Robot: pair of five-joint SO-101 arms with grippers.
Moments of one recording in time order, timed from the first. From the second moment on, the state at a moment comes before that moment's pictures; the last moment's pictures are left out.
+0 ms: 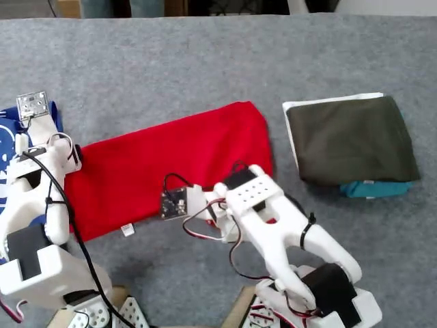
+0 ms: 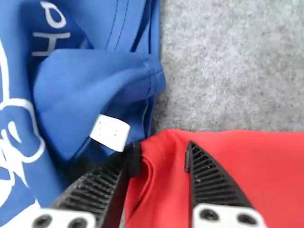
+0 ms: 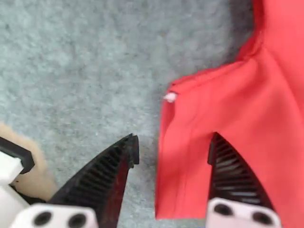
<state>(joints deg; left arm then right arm) -28.6 0.9 38.6 27.0 -6.1 -29.6 -15.9 52.7 64.9 63.2</state>
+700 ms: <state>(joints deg) -28.6 0.9 38.6 27.0 -6.1 -27.6 -5.5 52.6 53.3 63.2</state>
